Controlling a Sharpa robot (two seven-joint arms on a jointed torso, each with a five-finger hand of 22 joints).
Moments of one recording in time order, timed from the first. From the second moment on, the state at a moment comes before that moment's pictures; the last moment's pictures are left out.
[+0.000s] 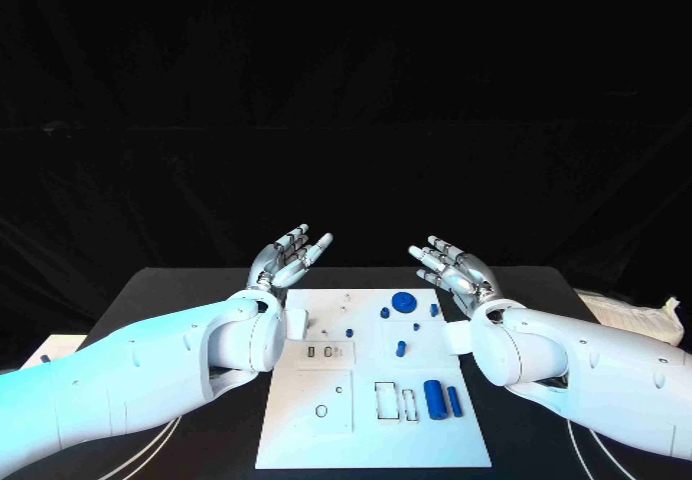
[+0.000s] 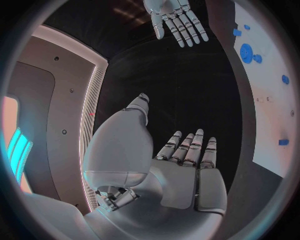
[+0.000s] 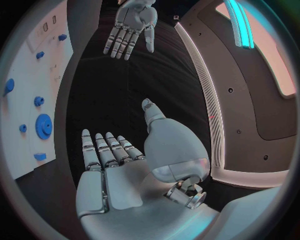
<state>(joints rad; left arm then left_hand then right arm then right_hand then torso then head) 1.09 -0.70 -0.02 1.45 0.00 -0.60 0.50 1.25 -0.14 0.09 0.28 0.15 0.28 0.14 0.03 0.03 0.23 0.21 0.03 0.03 0.32 0.20 0.03 0.04 0.10 0.12 0.28 0.02 0.02 1.06 -0.78 -0.02 1.50 -0.09 -0.54 0.42 1.13 0.10 -0.03 -0.05 0.31 0.21 0.14 0.02 0.03 0.26 0.22 0.03 0.03 0.23 0.21 0.02 0.03 0.07 0.29 0.28 0.04 0.04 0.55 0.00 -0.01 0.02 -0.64</state>
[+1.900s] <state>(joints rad) 1.12 -0.94 0.00 1.78 0.03 -0.42 0.48 1.41 -0.03 0.15 0.19 0.15 0.99 0.20 0.13 0.07 1.10 0.14 0.13 0.07 1.19 0.09 0.22 0.19 0.18 0.96 0.21 0.34 0.14 1.21 -0.79 0.03 1.47 -1.55 -0.30 -0.07 1.22 -0.02 0.27 -0.23 0.23 1.07 0.14 0.07 0.07 1.20 0.08 0.06 0.06 1.47 -0.01 0.76 0.51 0.16 1.14 0.09 1.01 0.66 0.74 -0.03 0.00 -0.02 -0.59</state>
